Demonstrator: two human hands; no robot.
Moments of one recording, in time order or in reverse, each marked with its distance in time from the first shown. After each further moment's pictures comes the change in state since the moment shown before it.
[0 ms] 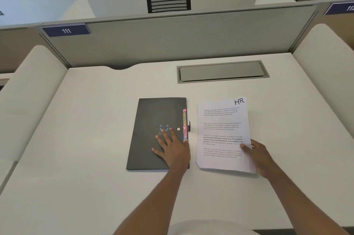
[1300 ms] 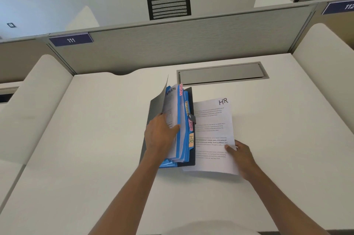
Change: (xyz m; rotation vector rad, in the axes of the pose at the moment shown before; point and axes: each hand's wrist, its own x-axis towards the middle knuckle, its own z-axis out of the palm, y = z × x) left_hand -0.027 0.022 -0.150 -0.190 0.170 0.219; right_hand -0.018 -0.003 0.052 0.057 -0.051 -0.070
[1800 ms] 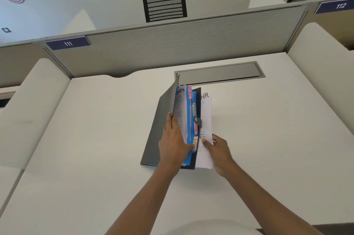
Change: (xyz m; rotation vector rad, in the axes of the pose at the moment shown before) left_hand -0.025 0.002 0.042 0.097 -0.126 0.107; right_hand -0.024 -0.028 0.085 0.125 -0.020 -0.037
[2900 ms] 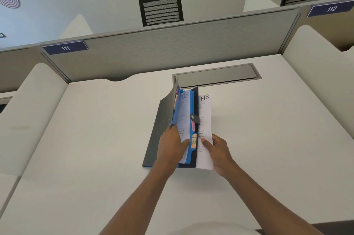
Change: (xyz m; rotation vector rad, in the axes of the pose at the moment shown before) left_hand 0.008 -0.002 -0.011 -0.122 -0.103 -0.040; right_hand -0.004 -0.007 0.003 0.048 -0.013 -0.004
